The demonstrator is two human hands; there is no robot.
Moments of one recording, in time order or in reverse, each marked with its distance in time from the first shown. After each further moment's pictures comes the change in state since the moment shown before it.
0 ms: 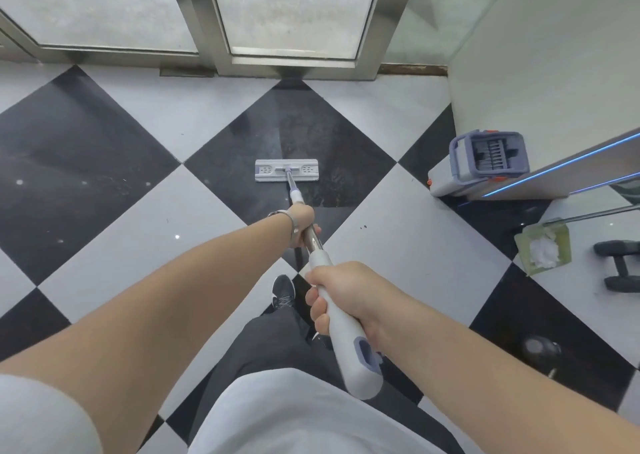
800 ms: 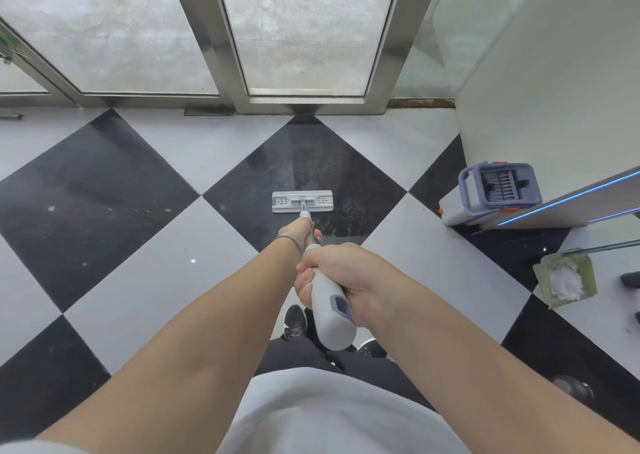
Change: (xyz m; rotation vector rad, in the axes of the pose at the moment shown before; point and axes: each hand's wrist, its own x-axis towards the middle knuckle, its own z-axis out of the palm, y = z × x) left_hand 0.036 0.041 -0.028 -0.212 0.027 -0.010; right_hand -0.024 -0.075 0.029 0.202 -0.201 -0.016
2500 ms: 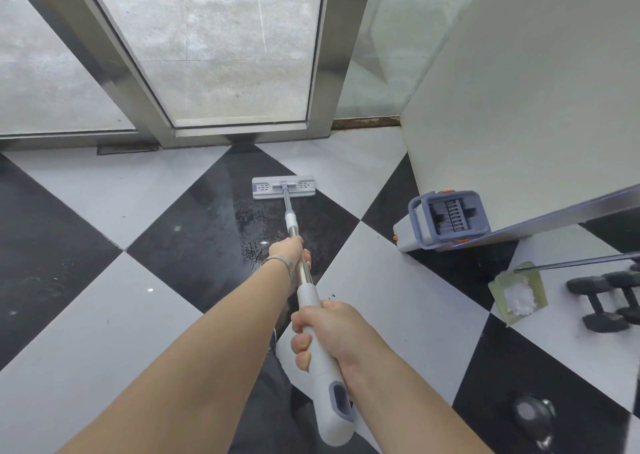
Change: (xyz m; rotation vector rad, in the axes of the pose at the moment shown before) left_hand 0.066 0.126 0.176 -0.128 0.047 0.092; right_hand 0.049 -0.155 -0.107 -0.023 0.240 -0.140
